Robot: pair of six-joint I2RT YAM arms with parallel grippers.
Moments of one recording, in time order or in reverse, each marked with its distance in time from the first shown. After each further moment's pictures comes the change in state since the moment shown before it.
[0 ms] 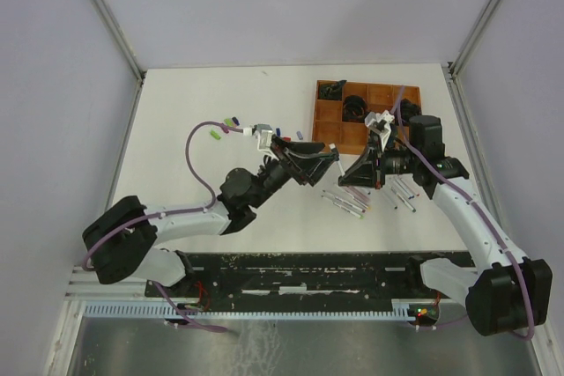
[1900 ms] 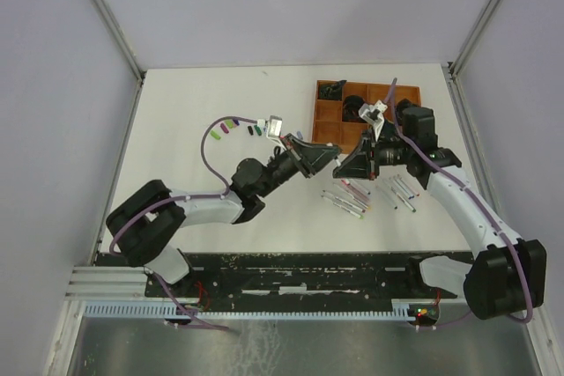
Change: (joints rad) left arm 0.065 0.179 0.089 0.062 0.124 -0.198; right arm 0.009 0.075 0.031 0.056 -0.003 0.085
